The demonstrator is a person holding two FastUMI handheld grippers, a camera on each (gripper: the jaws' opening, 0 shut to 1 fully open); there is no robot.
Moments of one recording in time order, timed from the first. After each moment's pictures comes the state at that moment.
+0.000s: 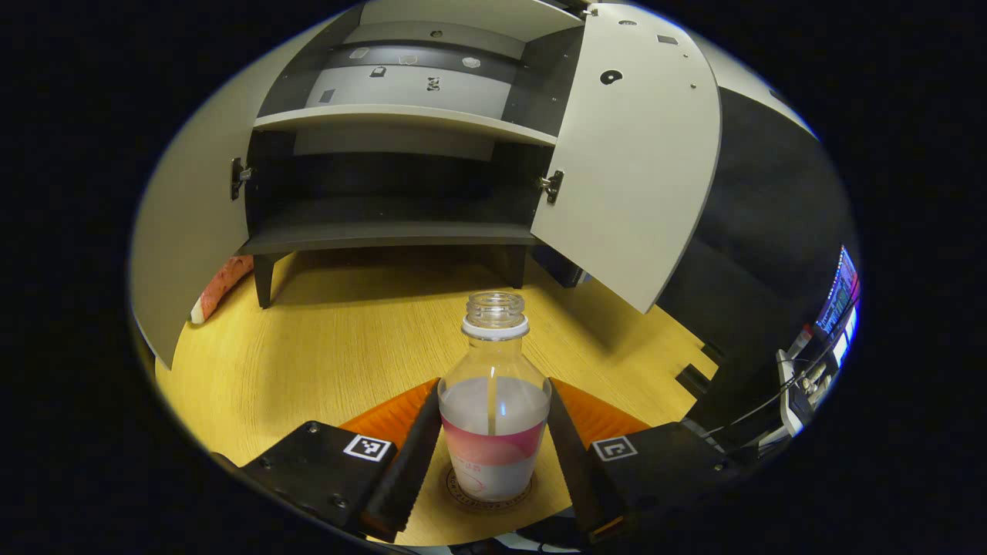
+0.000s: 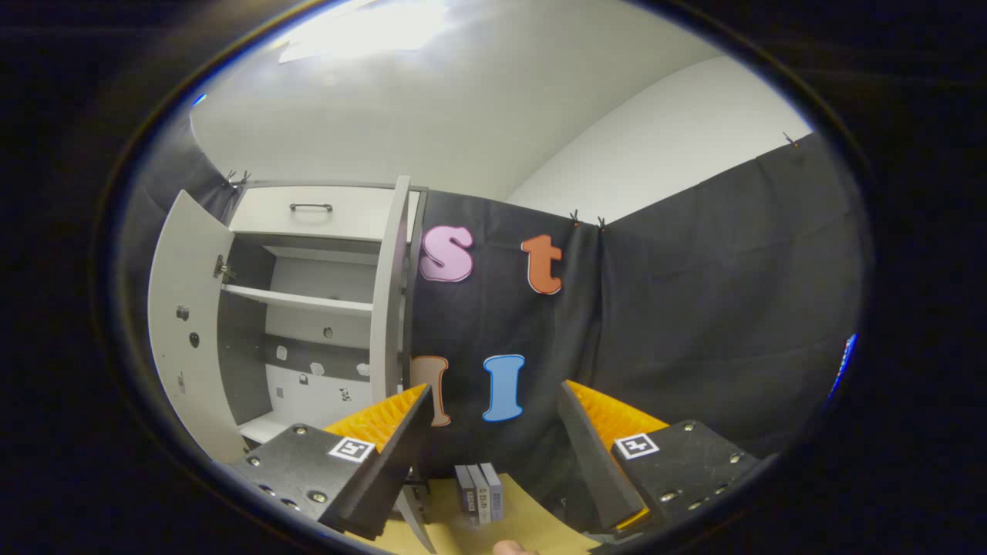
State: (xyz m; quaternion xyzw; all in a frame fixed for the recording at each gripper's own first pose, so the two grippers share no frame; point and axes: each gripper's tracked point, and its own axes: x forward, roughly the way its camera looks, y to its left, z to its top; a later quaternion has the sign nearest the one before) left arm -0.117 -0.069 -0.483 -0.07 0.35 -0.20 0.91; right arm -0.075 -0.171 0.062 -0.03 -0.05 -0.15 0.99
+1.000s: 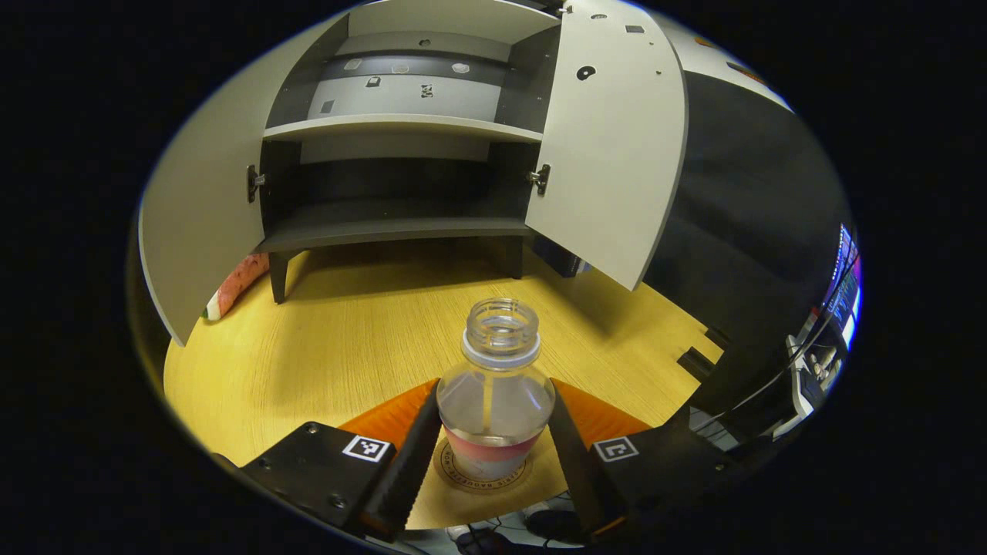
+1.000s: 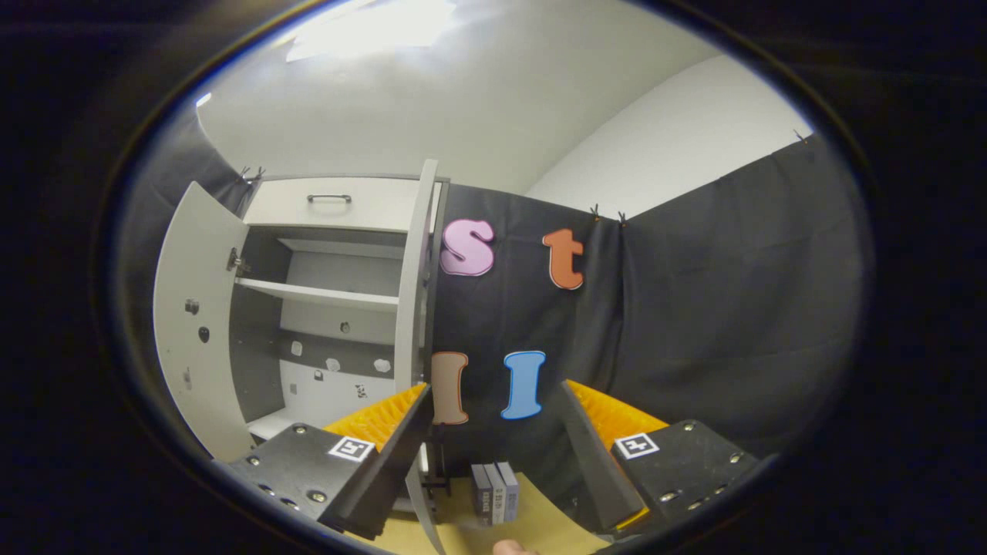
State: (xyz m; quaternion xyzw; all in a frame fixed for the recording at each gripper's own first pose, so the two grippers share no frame) left arm -0.158 -0.069 -0.480 -0.04 0.36 -0.20 0.91; right arm -0.050 -0.147 0.049 -0.03 -0.05 -0.12 0.99
